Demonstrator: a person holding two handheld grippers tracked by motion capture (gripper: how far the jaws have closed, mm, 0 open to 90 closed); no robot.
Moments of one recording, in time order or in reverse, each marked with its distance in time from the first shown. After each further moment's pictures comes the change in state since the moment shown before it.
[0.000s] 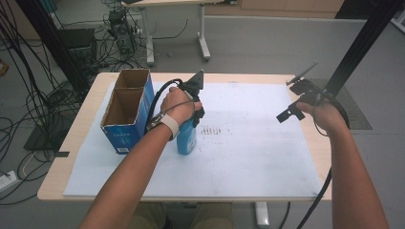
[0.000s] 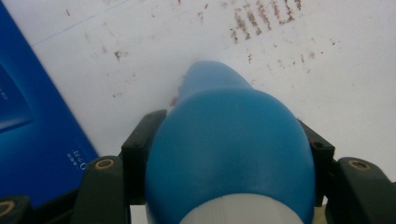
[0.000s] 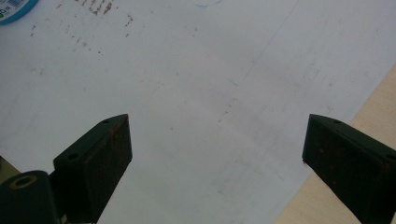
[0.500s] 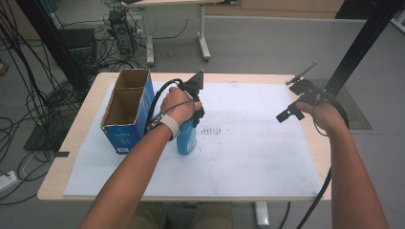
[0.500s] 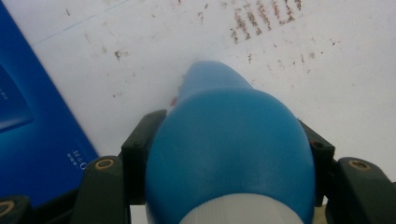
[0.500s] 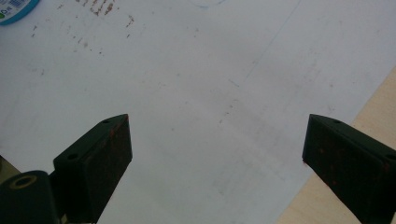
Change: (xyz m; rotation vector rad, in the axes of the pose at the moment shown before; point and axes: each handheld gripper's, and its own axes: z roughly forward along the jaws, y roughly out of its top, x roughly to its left) left arm 0.000 0.000 0.000 0.002 0.001 0.000; right arm 0.001 0.001 0.000 0.000 0.000 -0.002
